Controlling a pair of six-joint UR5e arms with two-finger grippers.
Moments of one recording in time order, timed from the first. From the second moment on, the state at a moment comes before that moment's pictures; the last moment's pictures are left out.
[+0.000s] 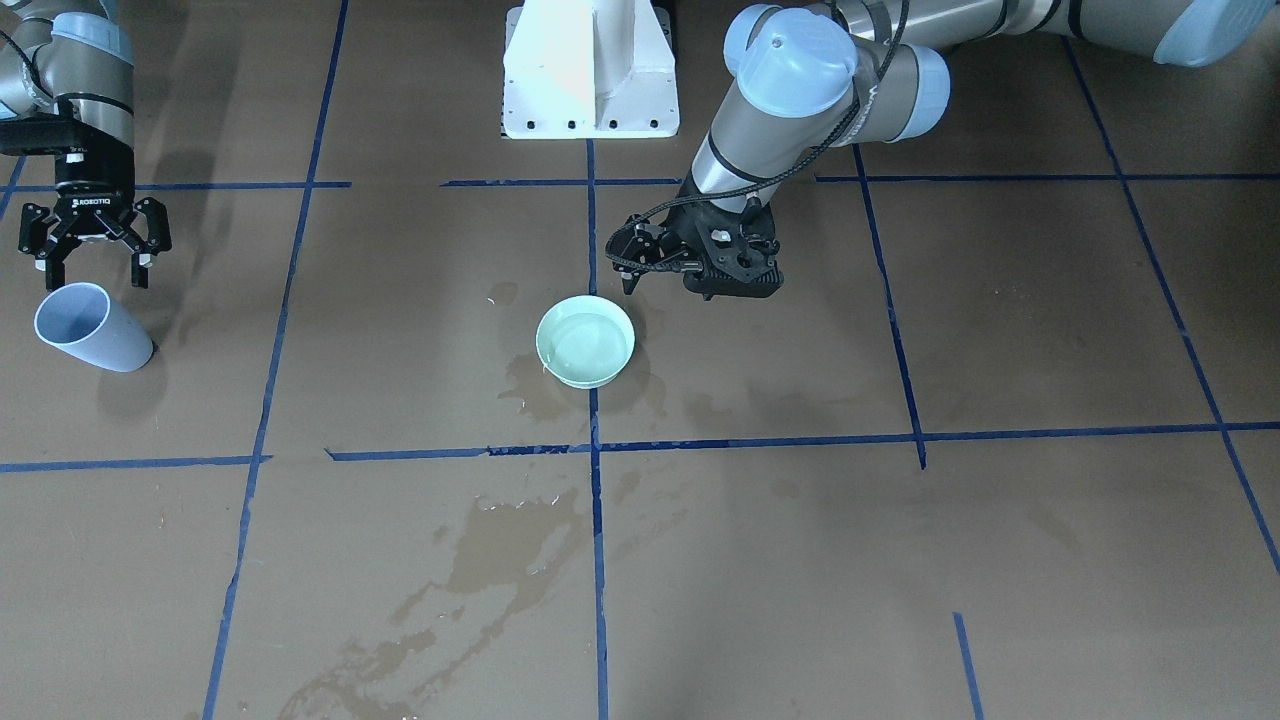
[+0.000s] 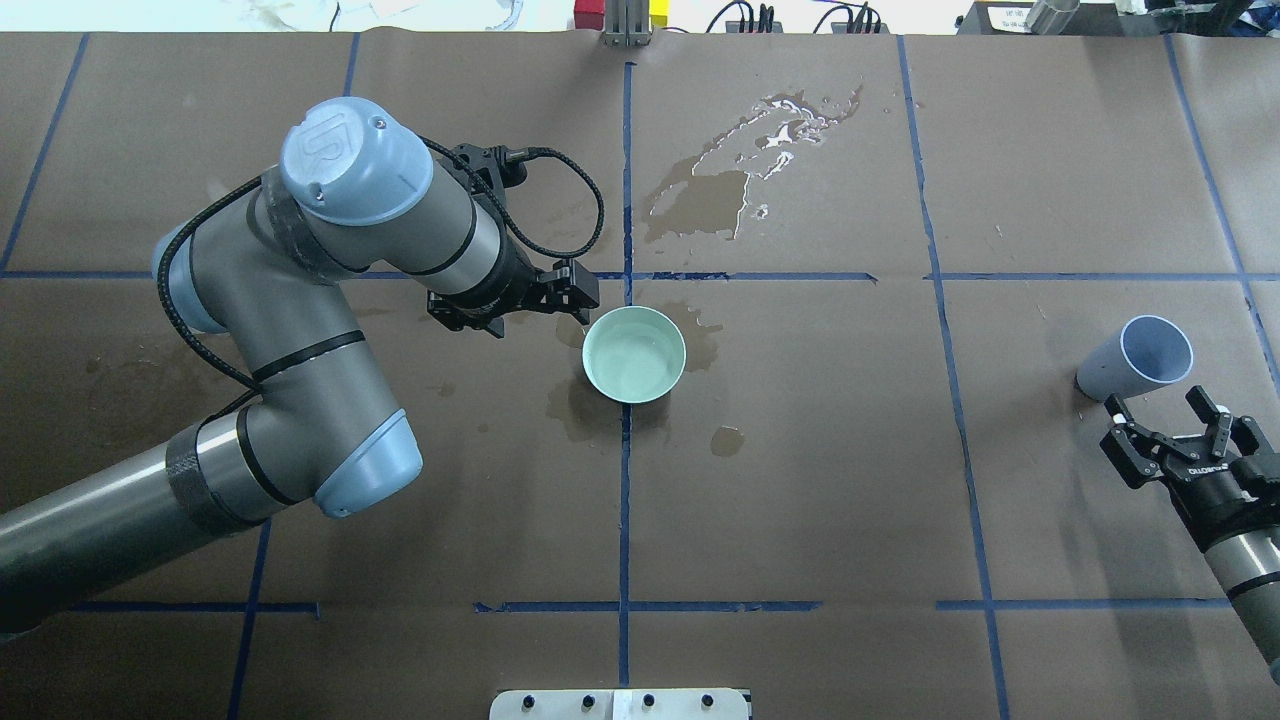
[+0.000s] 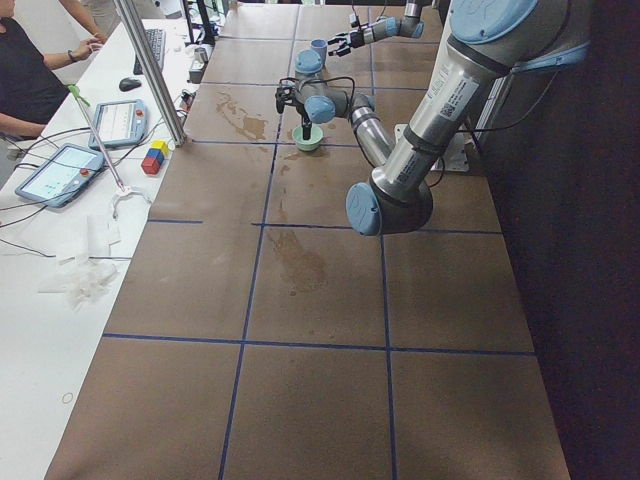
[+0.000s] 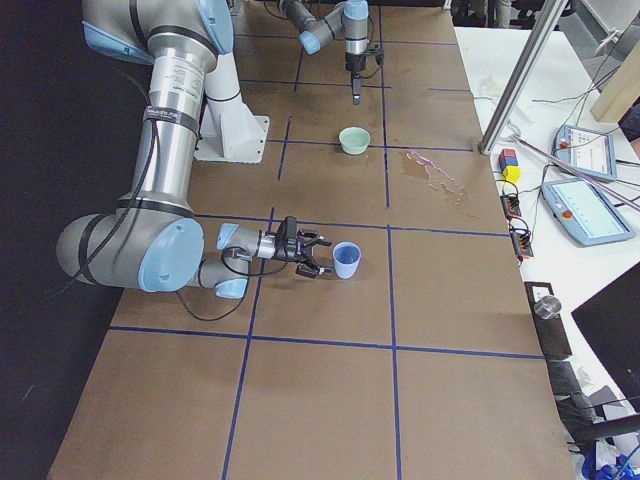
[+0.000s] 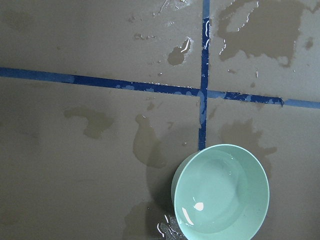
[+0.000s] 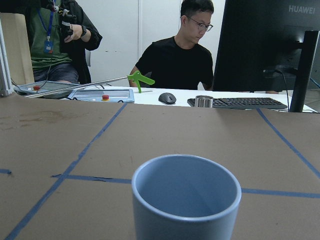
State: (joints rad) left arm -0.64 -2.24 -1.69 -1.79 -2.04 -1.29; right arm 0.12 -1.92 1.53 -0.12 0.42 1.21
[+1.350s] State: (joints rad) left arm -0.64 -2.24 -1.69 -1.79 -2.04 -1.29; right arm 0.25 -1.86 1.48 -0.12 0.54 1.19
